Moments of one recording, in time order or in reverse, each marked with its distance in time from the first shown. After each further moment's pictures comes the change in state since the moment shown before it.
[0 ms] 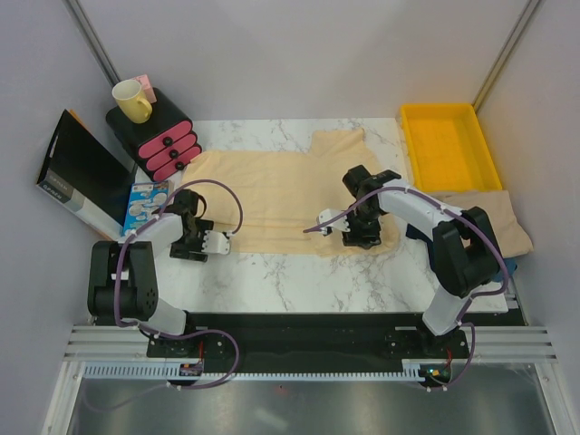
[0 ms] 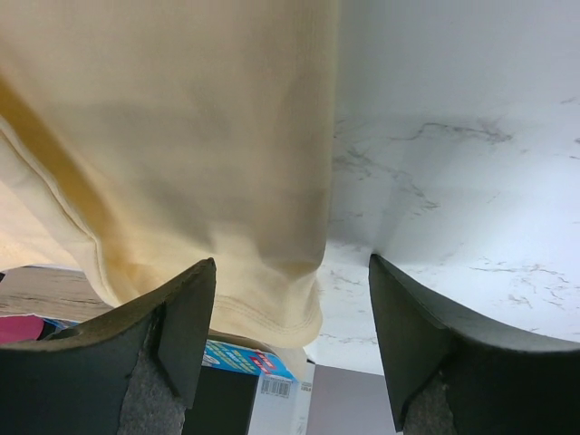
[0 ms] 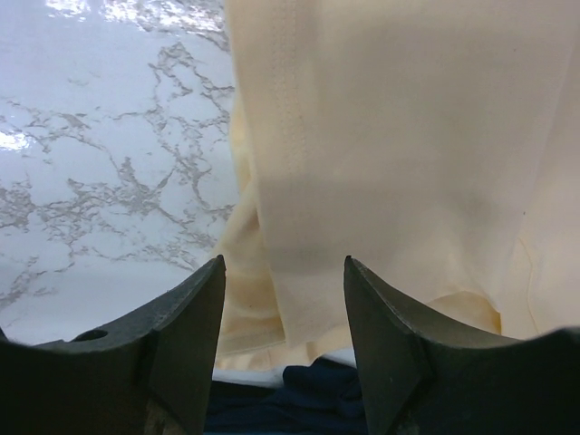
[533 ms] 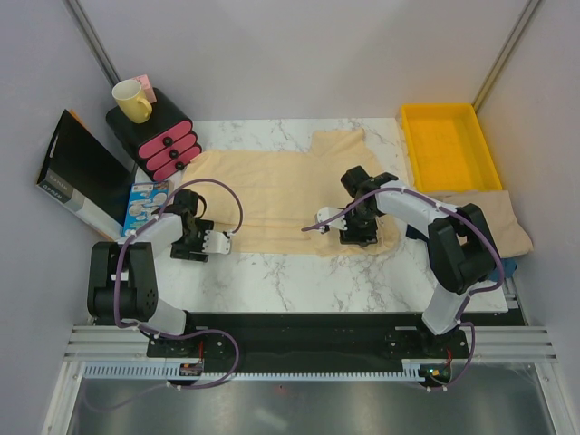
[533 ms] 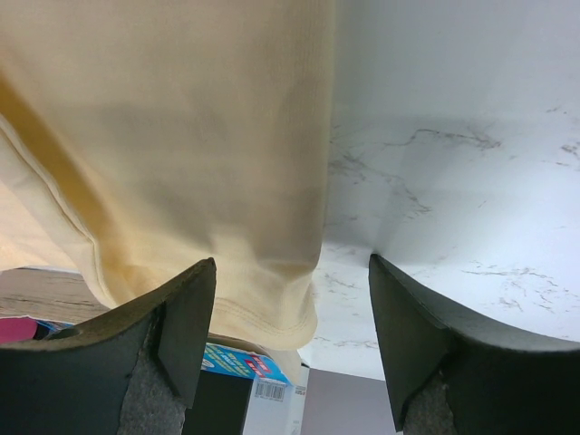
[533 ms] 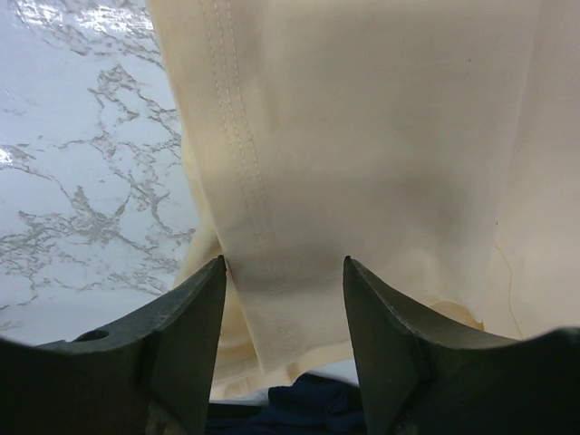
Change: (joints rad) left arm 0.000 -0.007 0.000 -0.013 0.021 -0.016; right arm 0.000 0.029 -0.024 0.109 0.026 0.033
